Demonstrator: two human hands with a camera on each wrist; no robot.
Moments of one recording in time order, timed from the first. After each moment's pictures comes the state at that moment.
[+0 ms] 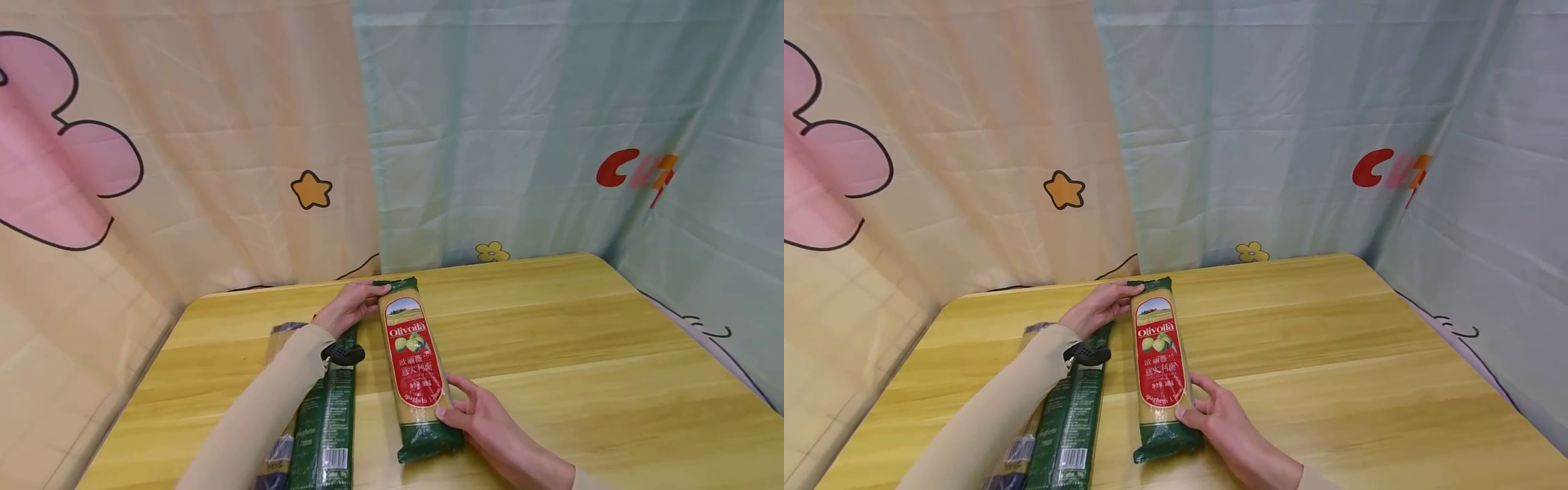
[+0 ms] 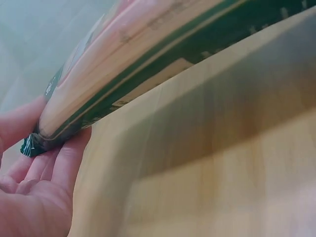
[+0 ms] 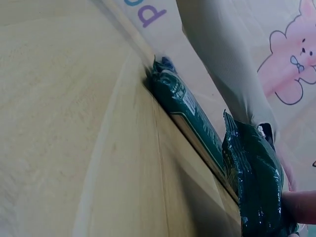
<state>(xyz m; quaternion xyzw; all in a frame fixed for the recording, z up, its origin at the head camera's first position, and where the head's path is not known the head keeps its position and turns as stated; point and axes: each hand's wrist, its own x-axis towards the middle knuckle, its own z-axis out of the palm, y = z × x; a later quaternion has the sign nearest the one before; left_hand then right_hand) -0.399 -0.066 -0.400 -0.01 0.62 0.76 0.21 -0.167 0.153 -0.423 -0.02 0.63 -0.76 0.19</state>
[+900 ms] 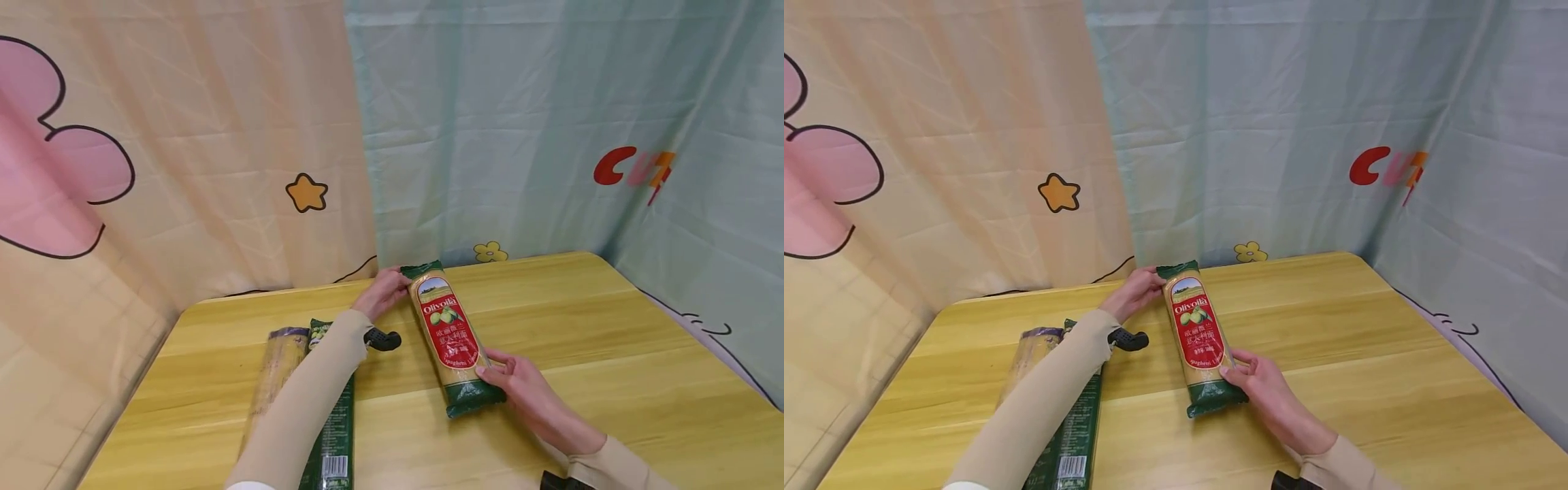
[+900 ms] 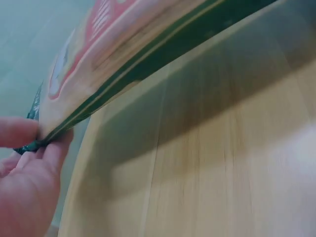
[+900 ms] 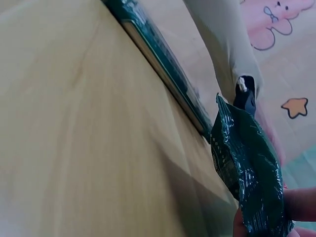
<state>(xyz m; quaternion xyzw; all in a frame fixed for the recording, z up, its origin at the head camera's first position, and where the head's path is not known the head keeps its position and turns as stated) -0.428 0.002 -0.395 0.01 0.58 0.79 0.21 -0.201 0.207 -0.415 0.02 0.70 -0.71 0.09</state>
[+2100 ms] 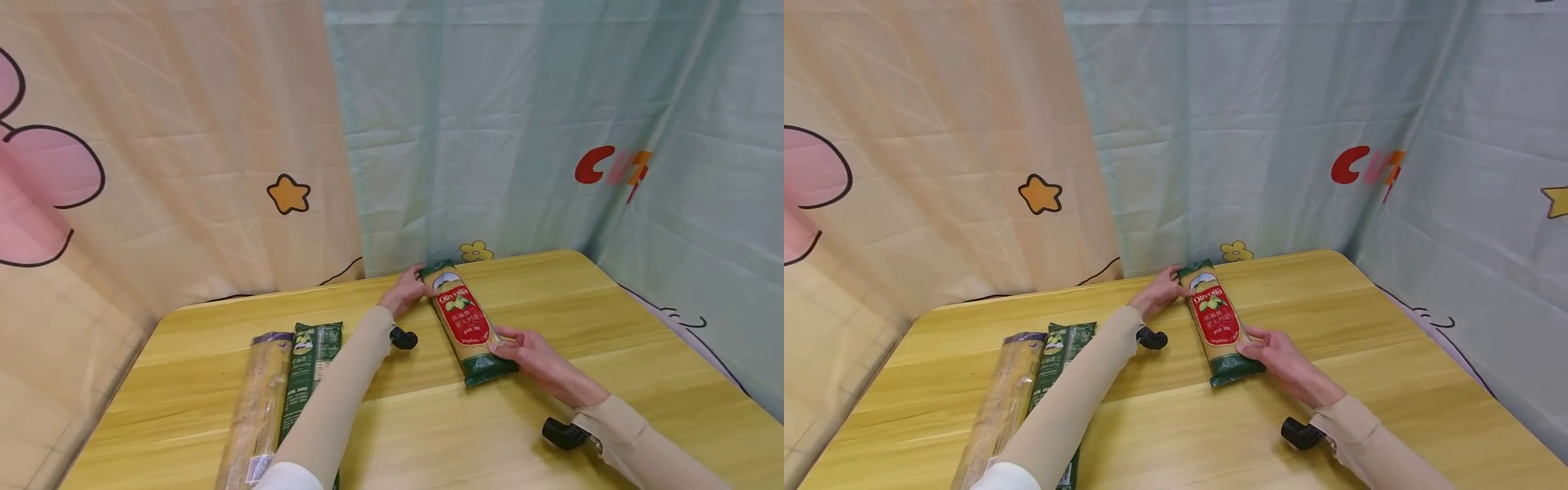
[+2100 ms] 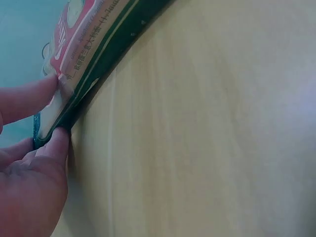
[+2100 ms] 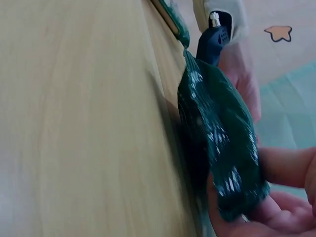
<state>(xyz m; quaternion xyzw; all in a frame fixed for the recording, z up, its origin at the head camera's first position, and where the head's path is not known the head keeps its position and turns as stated) -0.440 0.061 -0.424 0.13 0.70 0.67 0.21 -0.241 0.273 -0.422 -0.02 0.75 -0.65 0.11</state>
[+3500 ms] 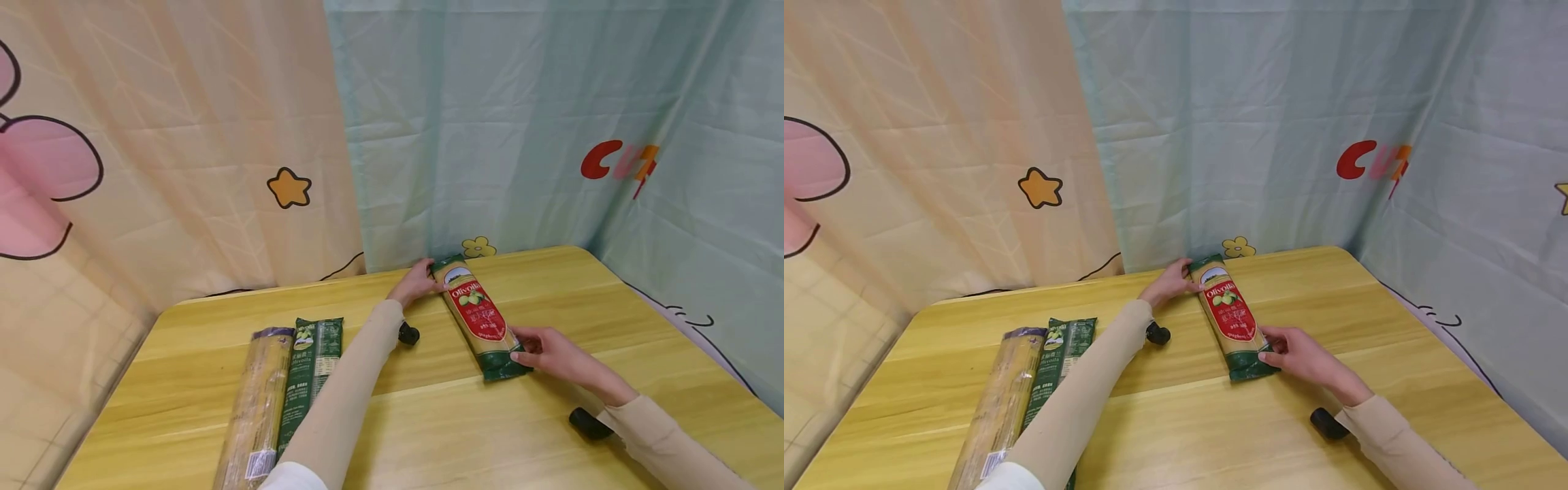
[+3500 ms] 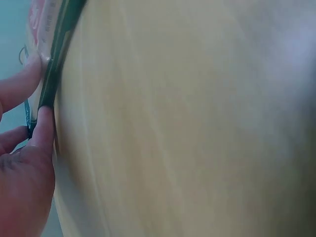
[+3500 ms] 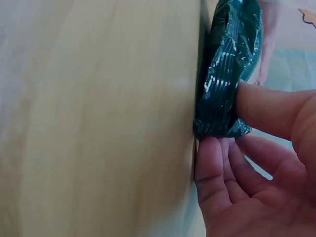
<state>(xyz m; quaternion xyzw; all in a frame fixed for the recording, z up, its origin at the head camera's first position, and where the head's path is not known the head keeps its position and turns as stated) -0.451 0.075 -0.425 0.21 0.84 0.49 0.14 -0.249 0.314 -0.425 -0.16 0.90 -0.41 0.04</state>
